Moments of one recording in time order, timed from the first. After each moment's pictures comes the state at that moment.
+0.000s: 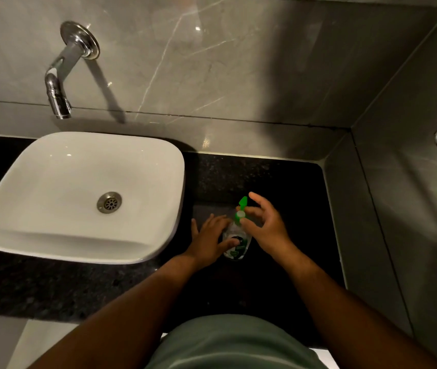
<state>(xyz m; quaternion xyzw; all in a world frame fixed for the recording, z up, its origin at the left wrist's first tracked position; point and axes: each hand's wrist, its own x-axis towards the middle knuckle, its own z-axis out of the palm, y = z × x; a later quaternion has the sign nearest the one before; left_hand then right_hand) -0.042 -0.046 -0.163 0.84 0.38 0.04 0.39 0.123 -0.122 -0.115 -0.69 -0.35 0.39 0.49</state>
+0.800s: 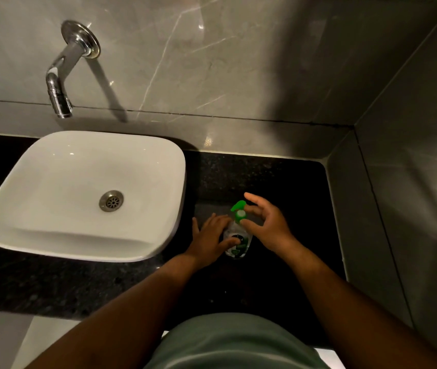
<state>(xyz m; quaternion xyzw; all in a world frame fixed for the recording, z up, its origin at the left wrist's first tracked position) -0.042 -0.049 -0.162 0.84 0.39 0.06 0.39 0.133 -0.121 -0.107 -0.69 -0.42 0.40 0.44</state>
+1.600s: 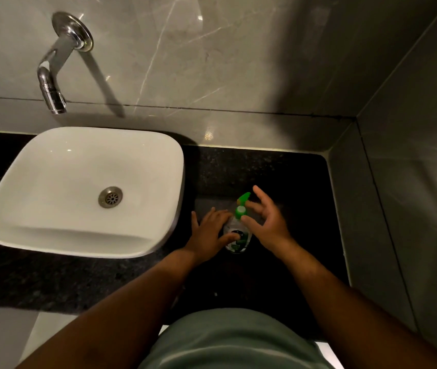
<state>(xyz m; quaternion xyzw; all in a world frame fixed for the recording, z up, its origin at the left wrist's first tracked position) -0.042 -0.049 -0.157 0.85 0.38 0.04 0.36 0.126 -0.131 -0.125 -0.68 -0.37 0.40 0.48</state>
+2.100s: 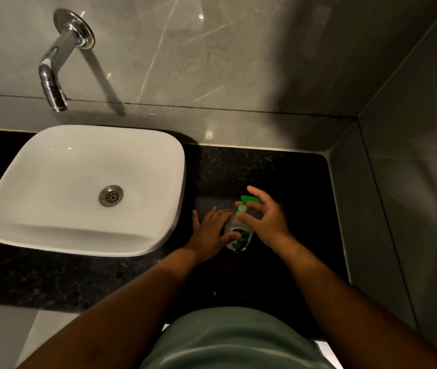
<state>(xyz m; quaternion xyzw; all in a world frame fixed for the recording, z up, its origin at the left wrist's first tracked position) -0.042 -0.047 -0.163 0.85 0.37 0.05 0.37 0.124 -0.120 -0.118 -0.68 -0.36 0.40 0.50</state>
